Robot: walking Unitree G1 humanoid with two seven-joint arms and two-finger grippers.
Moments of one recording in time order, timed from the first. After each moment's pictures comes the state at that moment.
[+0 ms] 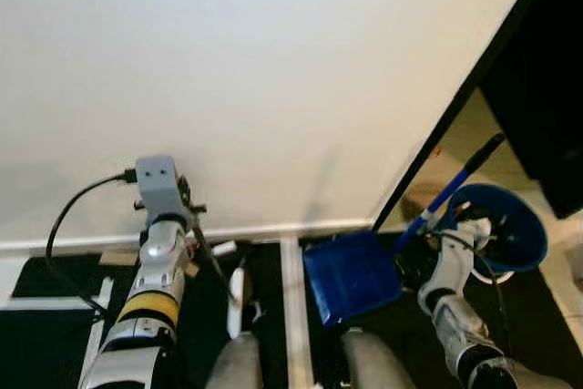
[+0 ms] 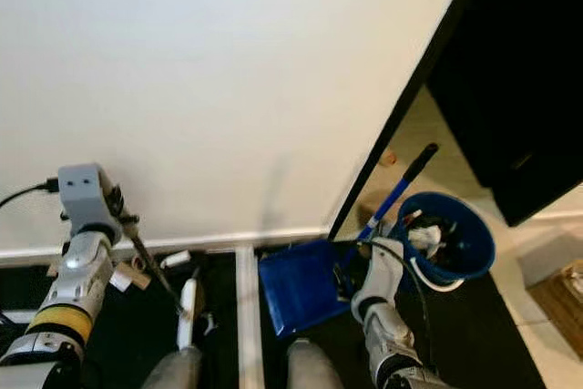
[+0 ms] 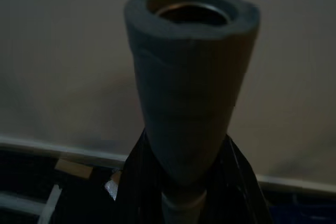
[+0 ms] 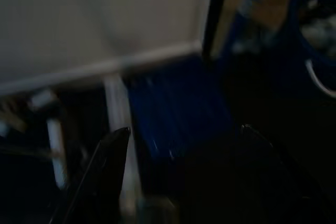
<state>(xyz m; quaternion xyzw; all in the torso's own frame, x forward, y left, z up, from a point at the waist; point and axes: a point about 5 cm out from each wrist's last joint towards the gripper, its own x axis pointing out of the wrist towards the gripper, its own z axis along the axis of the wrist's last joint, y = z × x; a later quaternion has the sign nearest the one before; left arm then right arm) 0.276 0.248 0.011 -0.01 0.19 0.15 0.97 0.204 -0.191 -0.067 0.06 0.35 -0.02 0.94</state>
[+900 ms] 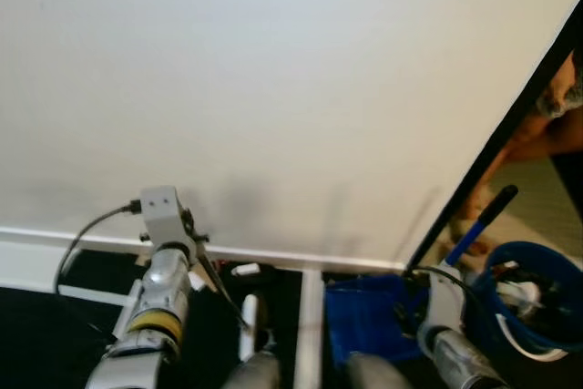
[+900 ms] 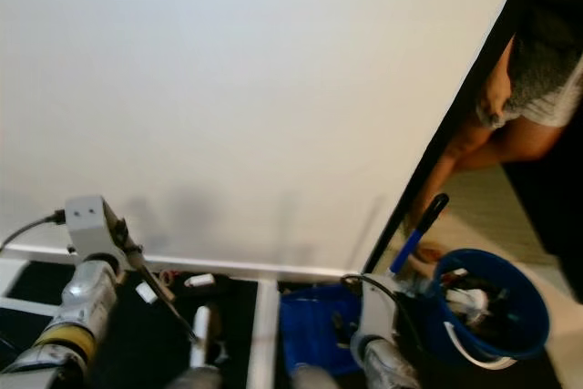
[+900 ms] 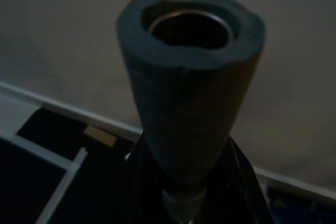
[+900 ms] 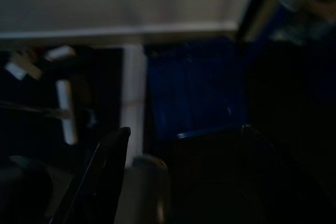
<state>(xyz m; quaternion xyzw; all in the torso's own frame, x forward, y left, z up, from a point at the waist) 0.264 0.233 -0.009 -0.01 0.23 0.12 0.97 0.167 -0.197 -0.086 0.05 0.42 -0.03 0.91</state>
